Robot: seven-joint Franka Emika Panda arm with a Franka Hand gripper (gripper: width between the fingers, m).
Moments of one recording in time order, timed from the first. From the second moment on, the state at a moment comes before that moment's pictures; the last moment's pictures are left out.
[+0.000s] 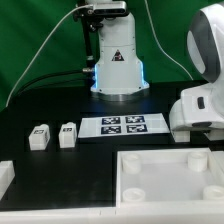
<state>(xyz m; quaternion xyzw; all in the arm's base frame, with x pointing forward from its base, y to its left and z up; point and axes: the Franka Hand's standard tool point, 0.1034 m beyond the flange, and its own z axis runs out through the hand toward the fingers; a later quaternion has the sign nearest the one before) 0.388 0.190 0.009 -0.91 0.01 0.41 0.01</state>
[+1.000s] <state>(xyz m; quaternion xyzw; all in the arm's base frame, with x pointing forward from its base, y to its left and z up) 0.408 0.180 0.037 -0.92 -0.02 0.40 0.03</state>
